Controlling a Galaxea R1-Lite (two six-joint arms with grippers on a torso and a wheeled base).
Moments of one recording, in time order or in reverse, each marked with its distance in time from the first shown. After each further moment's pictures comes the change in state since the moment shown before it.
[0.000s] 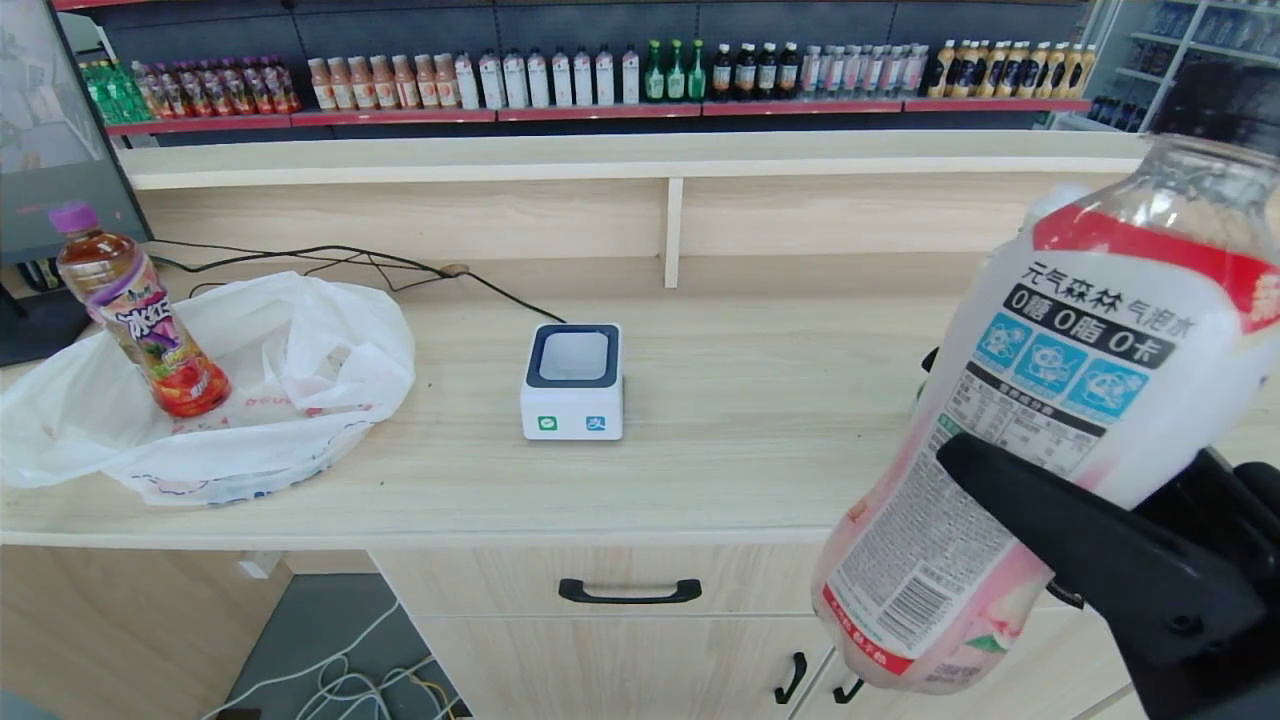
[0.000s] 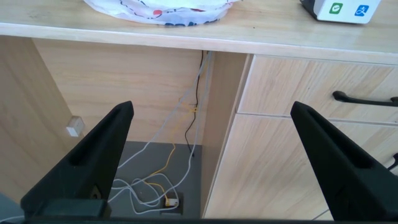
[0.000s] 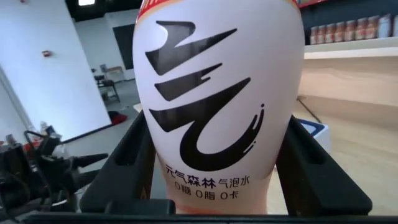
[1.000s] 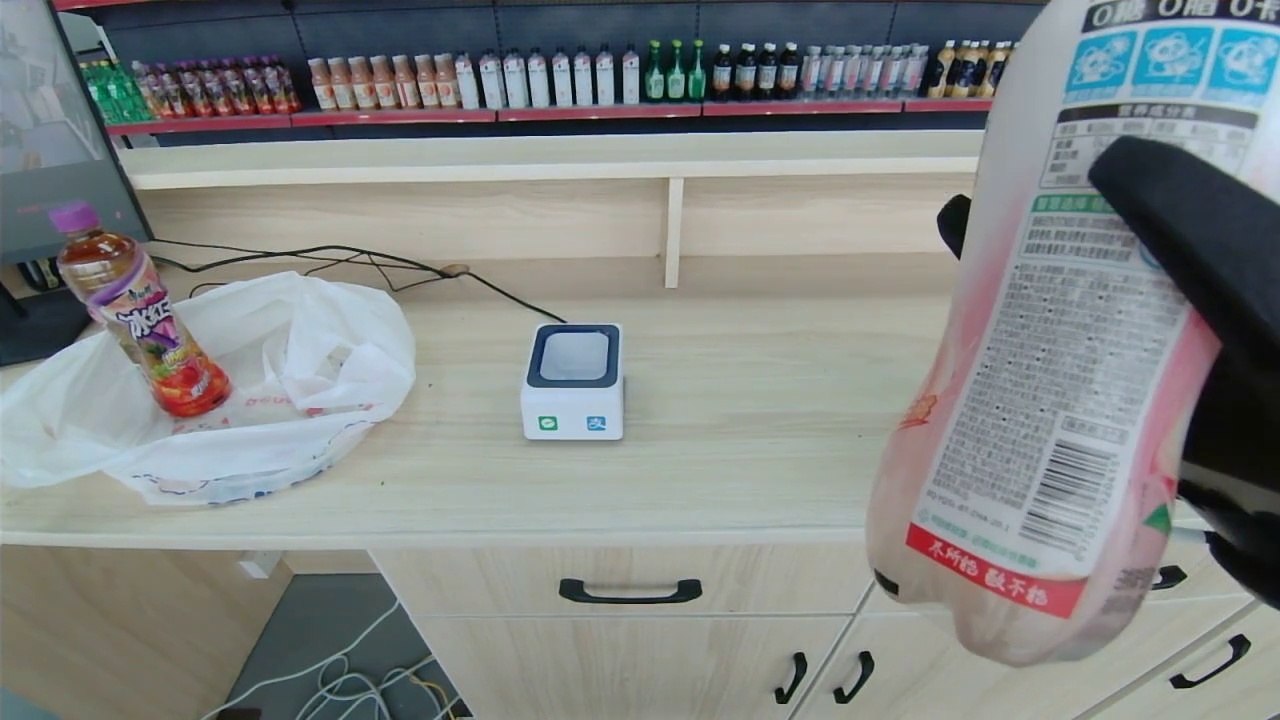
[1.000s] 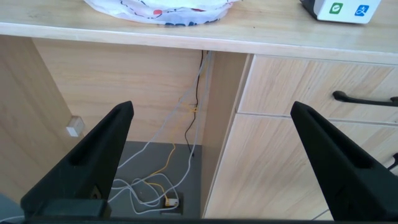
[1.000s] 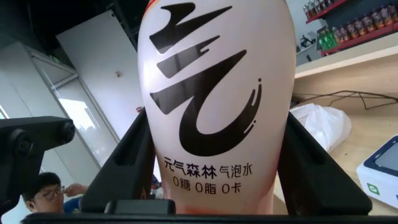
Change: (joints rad) left arm 0.000 0.000 0.000 0.000 0.000 0.000; right arm -0.037 0.019 -0.189 0.000 0.068 0.454
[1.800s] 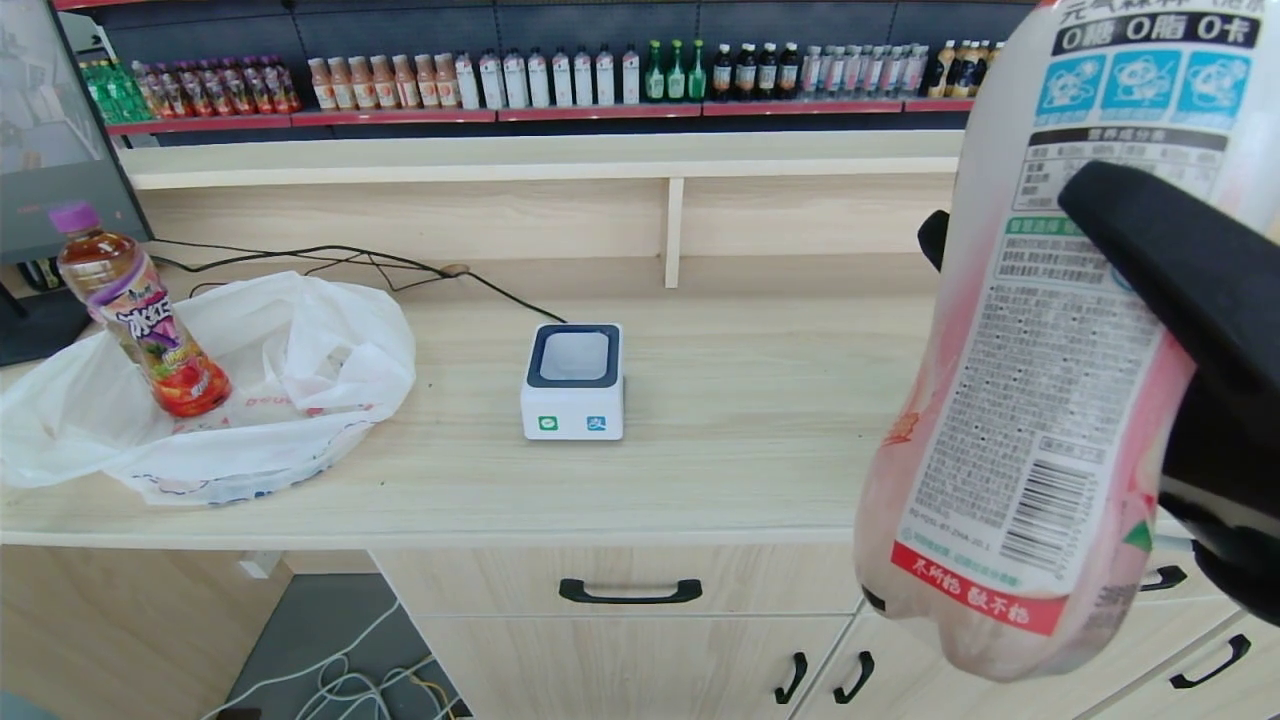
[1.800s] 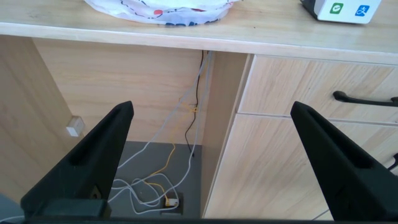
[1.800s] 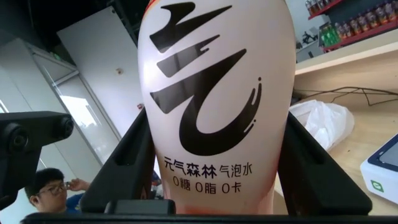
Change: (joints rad) left arm 0.000 0.000 0.000 0.000 0.000 0.000; right arm 0.014 0.011 0.003 0.000 0.000 -0.010
